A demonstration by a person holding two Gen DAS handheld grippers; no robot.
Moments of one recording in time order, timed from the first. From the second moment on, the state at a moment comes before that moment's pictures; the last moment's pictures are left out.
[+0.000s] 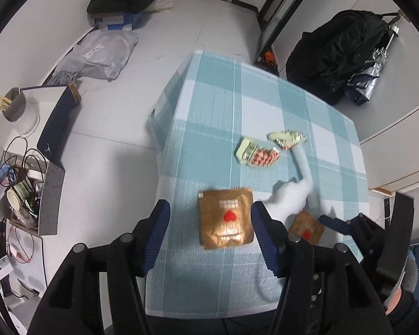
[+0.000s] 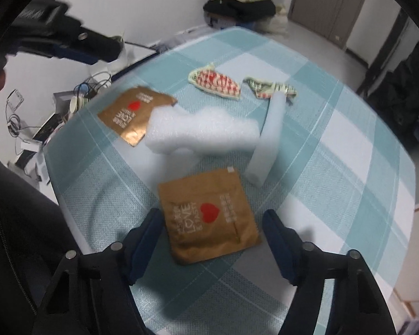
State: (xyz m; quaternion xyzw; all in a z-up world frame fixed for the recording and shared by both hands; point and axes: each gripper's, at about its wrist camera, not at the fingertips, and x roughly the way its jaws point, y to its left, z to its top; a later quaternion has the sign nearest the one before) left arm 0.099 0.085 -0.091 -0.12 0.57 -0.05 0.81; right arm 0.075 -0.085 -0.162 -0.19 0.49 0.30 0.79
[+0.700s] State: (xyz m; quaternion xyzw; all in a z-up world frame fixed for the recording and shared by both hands) left arm 0.092 0.051 -0.117 -0.03 0.59 -0.03 0.80; right arm 0.064 -0.102 -0.142 -0.15 0.47 0.34 0.80
